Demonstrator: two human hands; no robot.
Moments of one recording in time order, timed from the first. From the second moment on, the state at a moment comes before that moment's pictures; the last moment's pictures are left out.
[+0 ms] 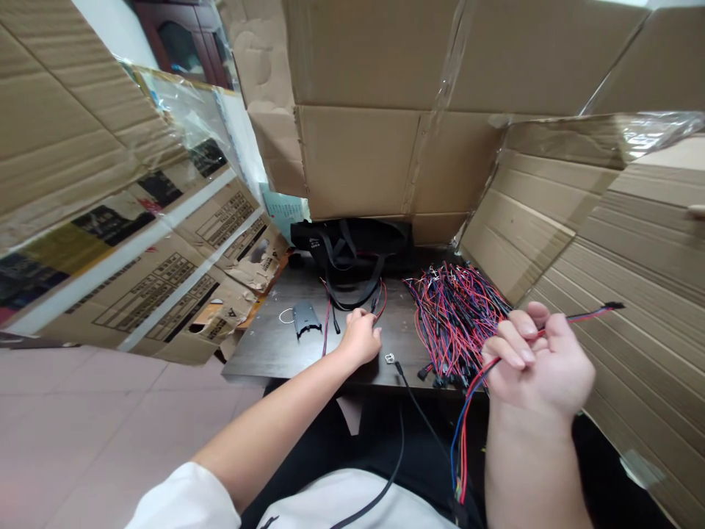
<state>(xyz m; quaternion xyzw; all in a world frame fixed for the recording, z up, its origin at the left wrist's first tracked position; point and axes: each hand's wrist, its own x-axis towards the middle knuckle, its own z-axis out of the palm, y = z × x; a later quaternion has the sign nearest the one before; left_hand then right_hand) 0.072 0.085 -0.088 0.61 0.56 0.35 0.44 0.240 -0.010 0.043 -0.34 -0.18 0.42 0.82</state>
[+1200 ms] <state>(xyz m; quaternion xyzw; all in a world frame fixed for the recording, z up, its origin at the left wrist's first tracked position) 0.018 0.007 -0.065 0.51 0.38 0.34 0.69 0.158 0.011 -0.045 -0.51 -0.32 0.49 0.63</state>
